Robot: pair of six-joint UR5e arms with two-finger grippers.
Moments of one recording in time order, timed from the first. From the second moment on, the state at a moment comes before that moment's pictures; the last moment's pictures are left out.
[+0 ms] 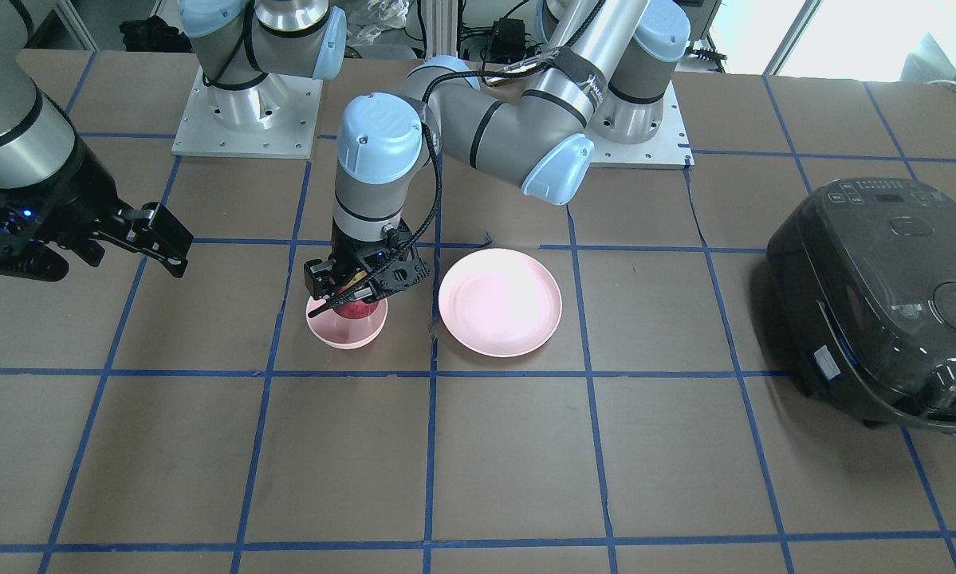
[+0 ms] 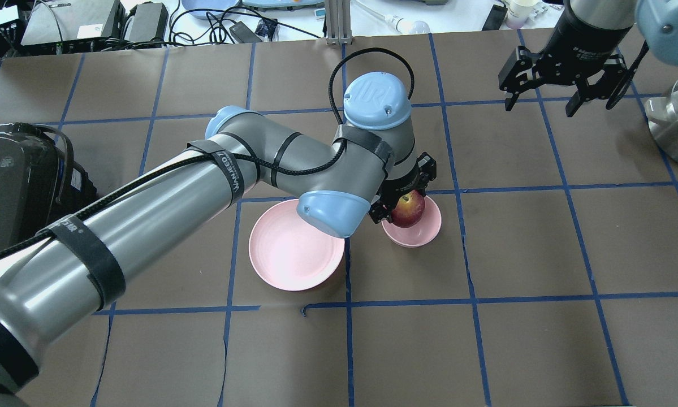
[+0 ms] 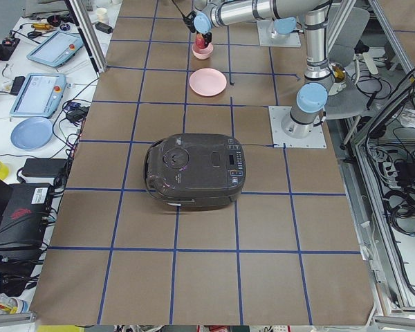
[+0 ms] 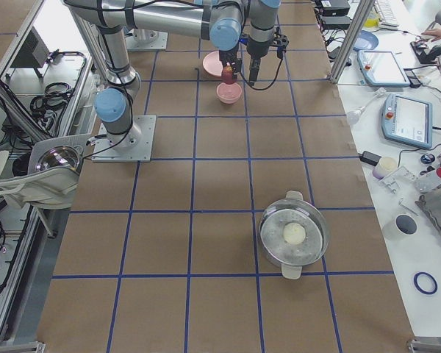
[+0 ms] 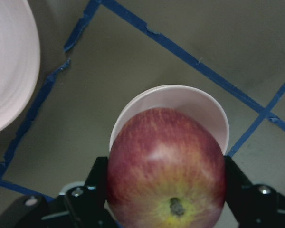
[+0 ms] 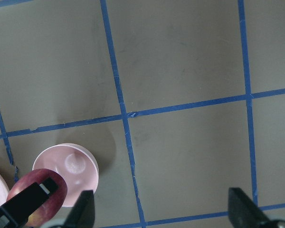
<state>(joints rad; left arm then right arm) -2.10 -2.02 -1.63 -0.97 1.38 -1.14 1.43 -1.46 1.52 -1.61 -1.54 0.02</state>
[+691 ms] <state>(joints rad) -2.11 -2.07 -1.63 -0.96 1.38 -1.12 1.43 -1.48 1.52 -1.61 -1.54 0.02</state>
